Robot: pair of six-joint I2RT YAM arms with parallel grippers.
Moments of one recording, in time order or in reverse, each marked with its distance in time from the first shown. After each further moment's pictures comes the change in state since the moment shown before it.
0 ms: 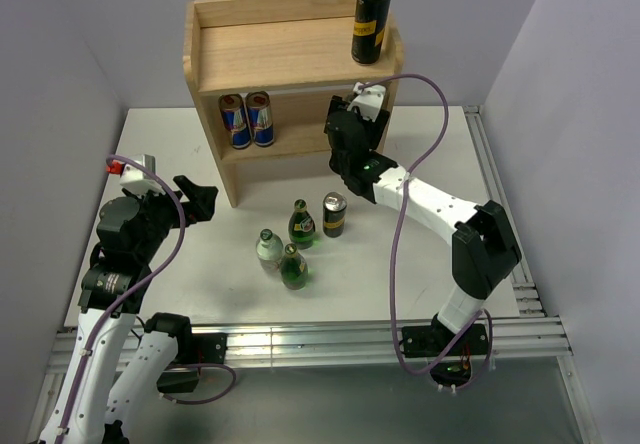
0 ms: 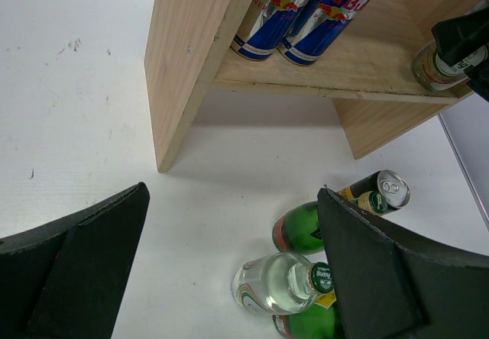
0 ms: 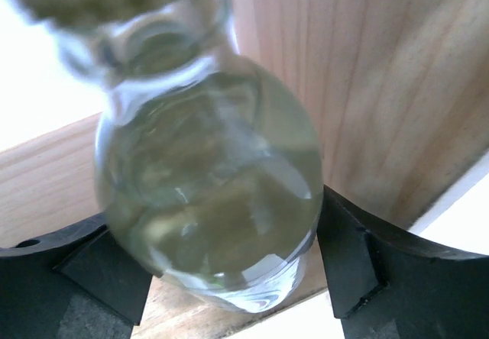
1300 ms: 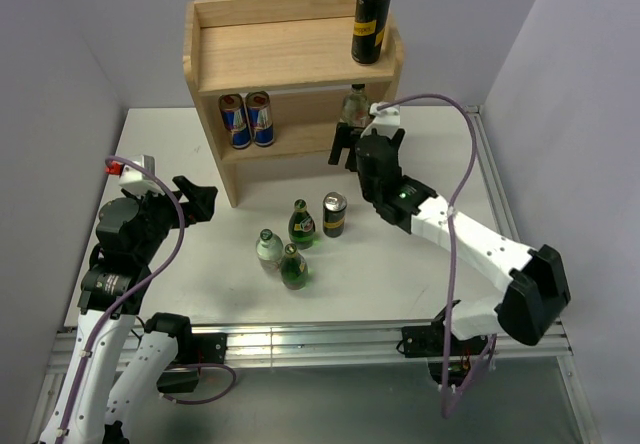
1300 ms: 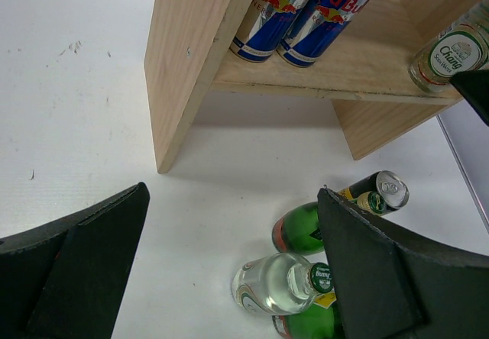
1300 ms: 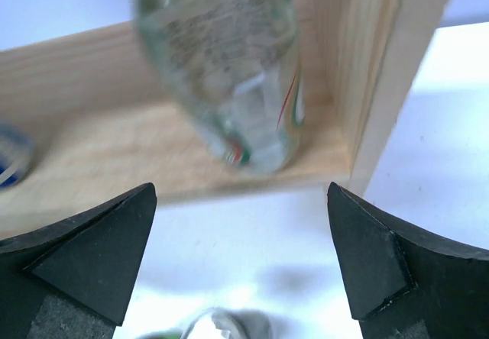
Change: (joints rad) left arm 0.000 -0.006 0.000 0.000 -0.001 0.000; right arm 0.013 -0.294 -0.217 -0.144 -0.318 0.048
